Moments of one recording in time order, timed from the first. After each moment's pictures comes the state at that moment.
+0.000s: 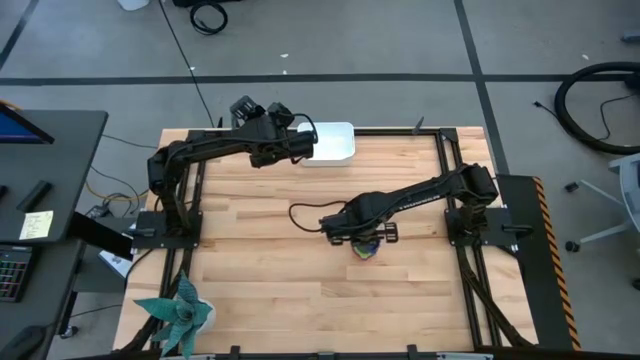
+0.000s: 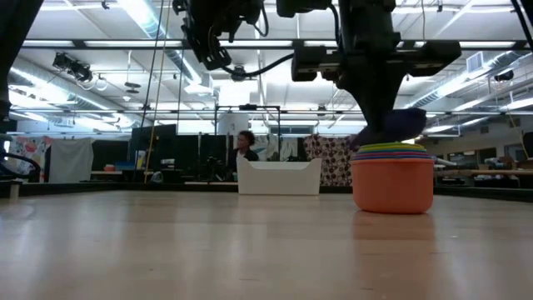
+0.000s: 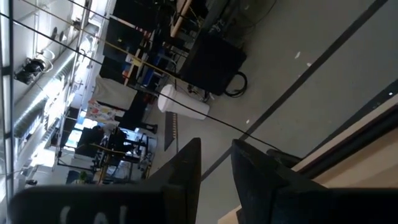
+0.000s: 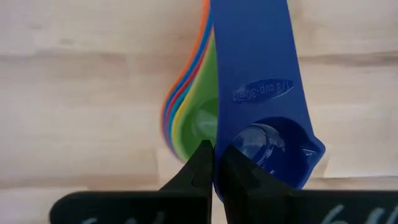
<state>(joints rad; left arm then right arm) 0.27 1.84 1.84 -1.57 -1.32 -0.53 0.17 1.91 1.55 -1.21 -0.08 1.75</state>
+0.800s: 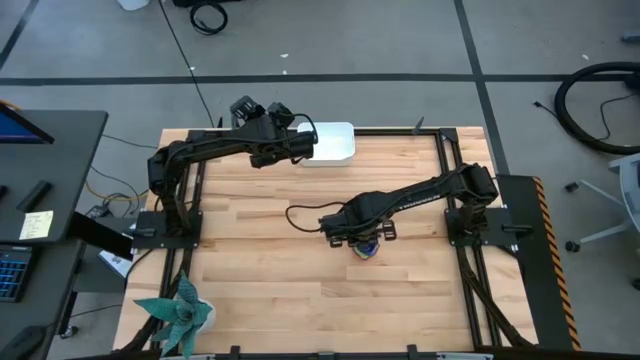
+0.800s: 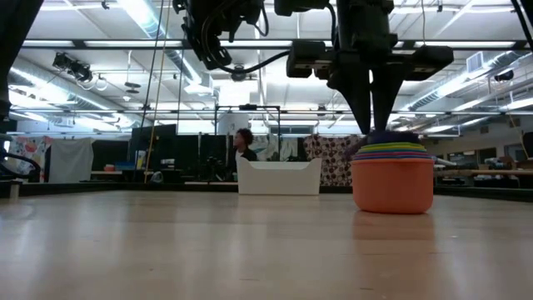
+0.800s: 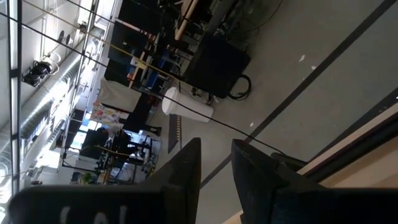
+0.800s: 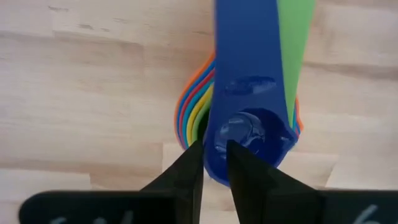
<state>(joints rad) 0.27 1.84 1.84 -1.57 -1.34 -0.53 0.16 1.91 1.55 -1.19 -0.07 1.66</state>
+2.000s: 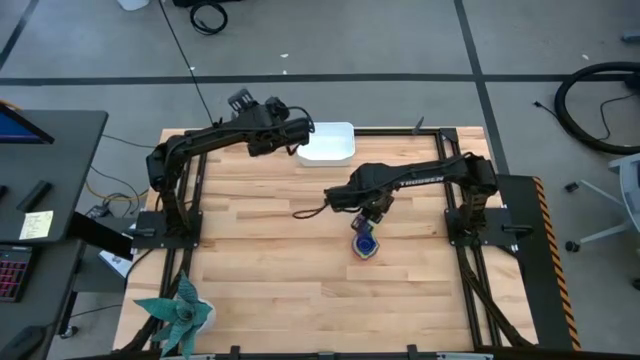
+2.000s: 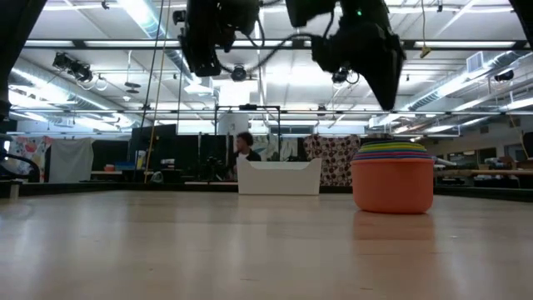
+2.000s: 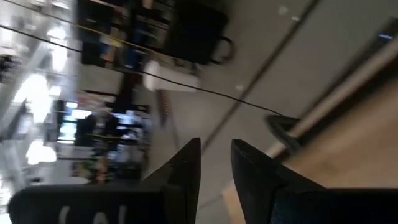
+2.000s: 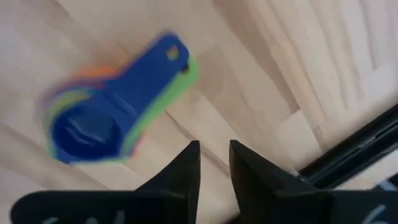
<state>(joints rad) 0.36 1.84 1.84 -1.57 -1.19 -0.37 0.02 1.88 1.67 -1.57 0.06 0.69</state>
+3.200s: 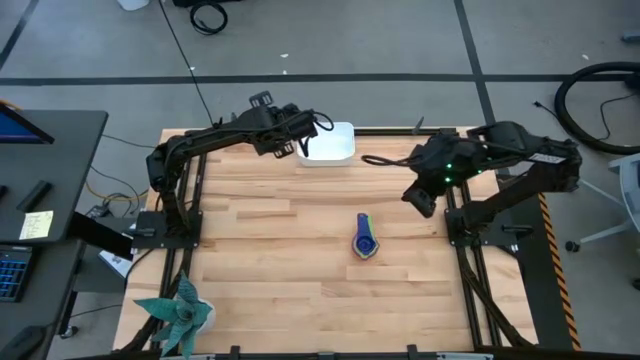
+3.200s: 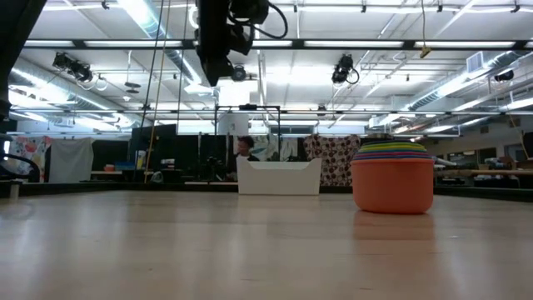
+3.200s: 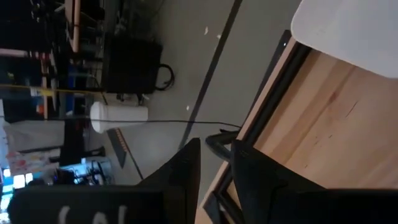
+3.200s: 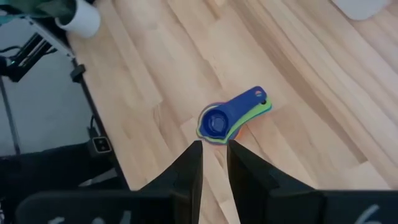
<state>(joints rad) 0.35 1.84 1.84 -1.29 -0.92 0.05 0.10 1.23 1.66 -1.38 -0.02 0.73</state>
